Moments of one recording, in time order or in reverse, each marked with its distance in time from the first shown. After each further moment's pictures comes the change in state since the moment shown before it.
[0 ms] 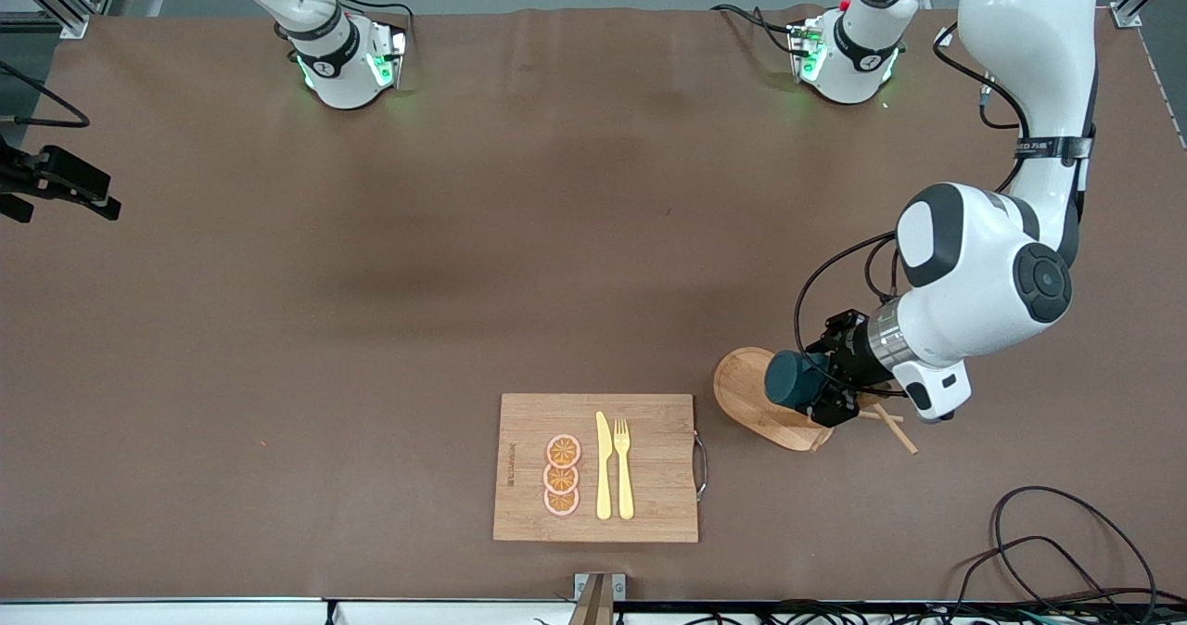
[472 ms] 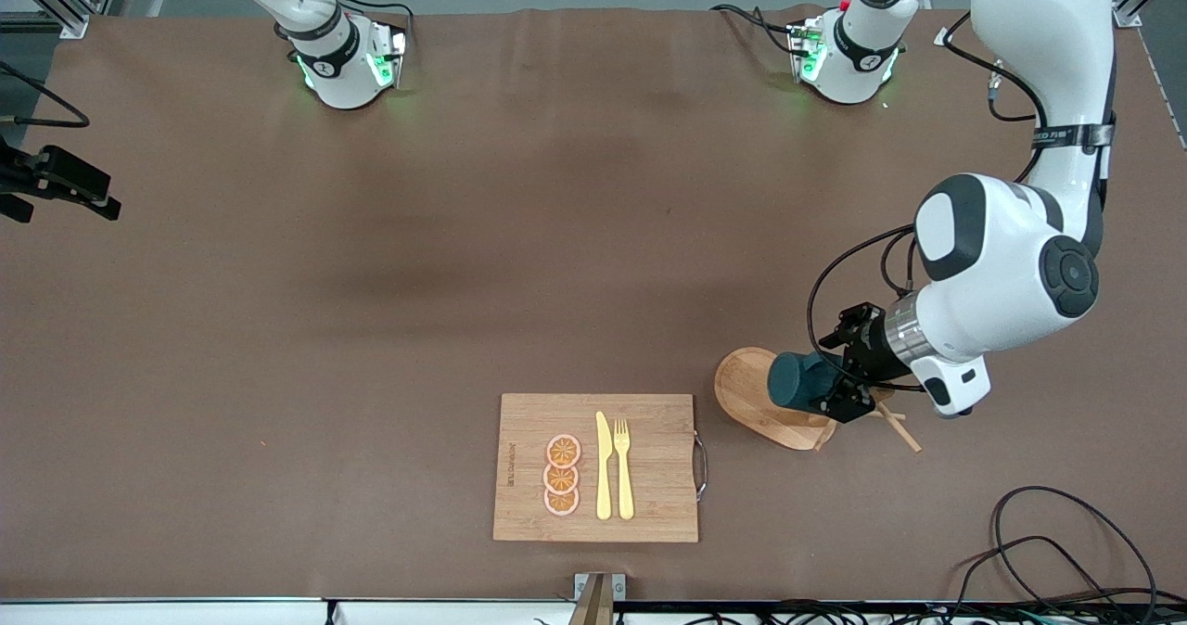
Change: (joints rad) left arm 0.006 -0.017 0.014 -0.005 0.001 -0.035 0.000; right arm 0.000 0.000 0.000 0.000 0.000 0.000 0.000
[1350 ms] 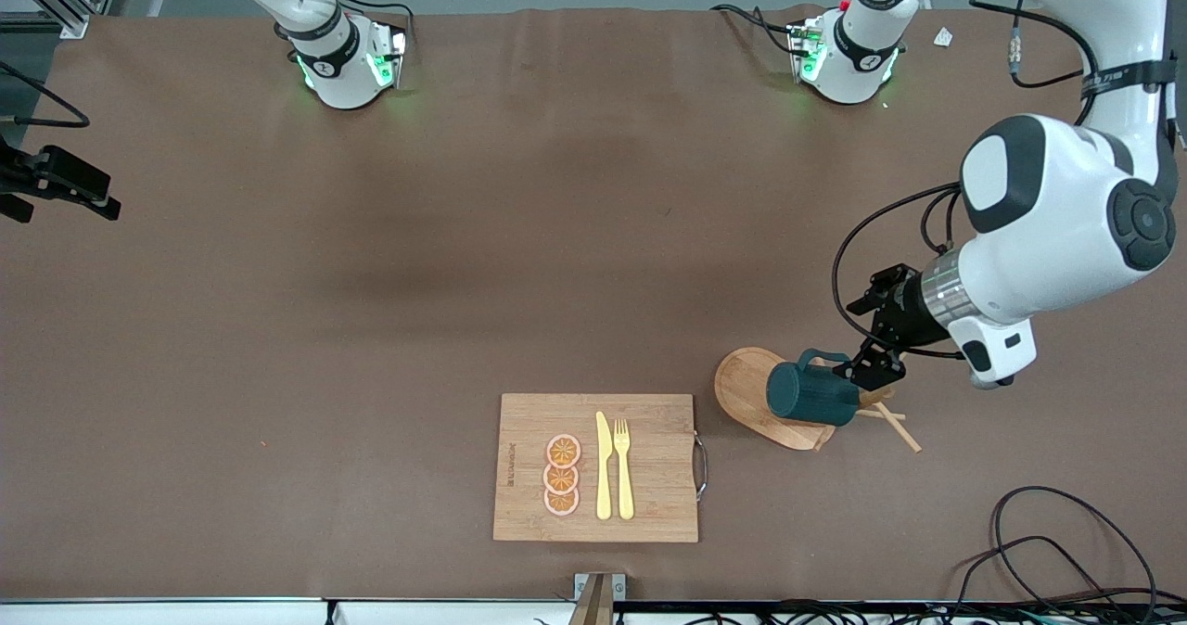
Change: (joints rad) left arm 0.015 -0.106 0.005 -0.001 0.031 -0.142 0.007; right arm 0.000 0.000 0.000 0.000 0.000 0.000 0.000
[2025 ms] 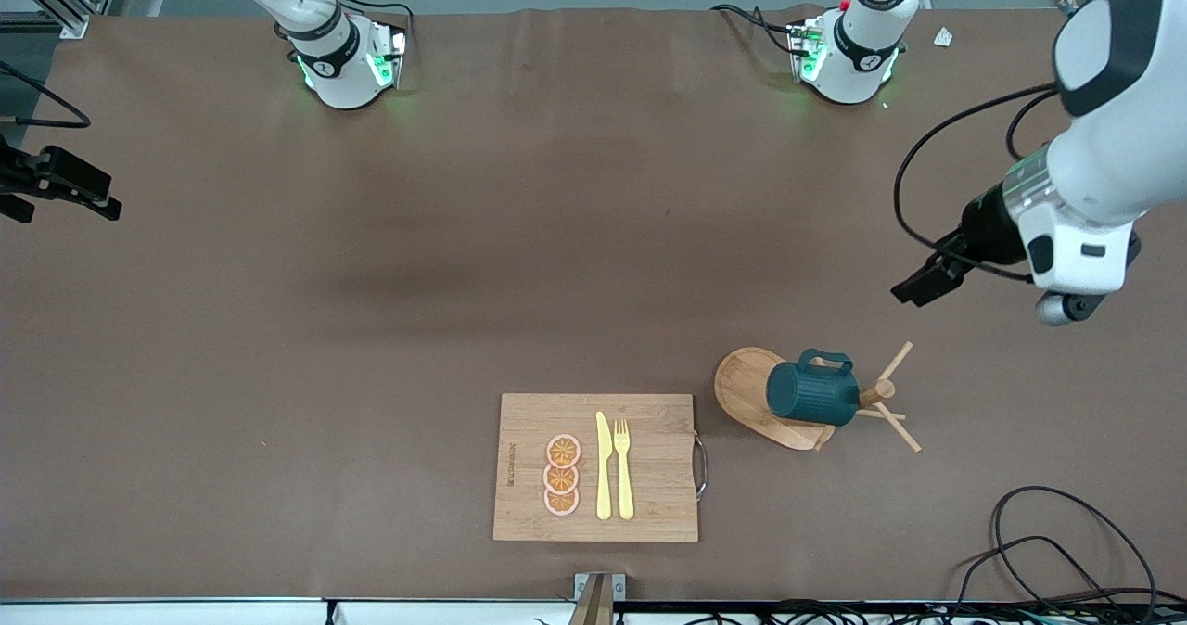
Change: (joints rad) left arm 0.022 -0.176 0.007 0.000 0.151 -0.227 0.279; right arm 0.000 0.000 0.000 -0.001 0.000 0.000 0.000
